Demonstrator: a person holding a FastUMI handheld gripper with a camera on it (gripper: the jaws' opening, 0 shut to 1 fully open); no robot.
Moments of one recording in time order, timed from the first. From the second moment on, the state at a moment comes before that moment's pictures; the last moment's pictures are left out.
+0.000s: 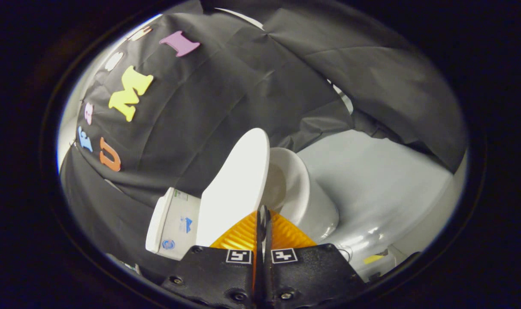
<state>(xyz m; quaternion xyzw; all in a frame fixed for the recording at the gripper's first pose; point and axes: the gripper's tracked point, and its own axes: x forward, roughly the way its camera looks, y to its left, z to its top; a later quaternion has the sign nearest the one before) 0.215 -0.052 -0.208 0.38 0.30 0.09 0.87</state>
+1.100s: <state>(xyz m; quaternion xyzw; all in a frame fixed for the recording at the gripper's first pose) 0.199 0.018 -0.087 0.26 0.24 0.09 0.93</state>
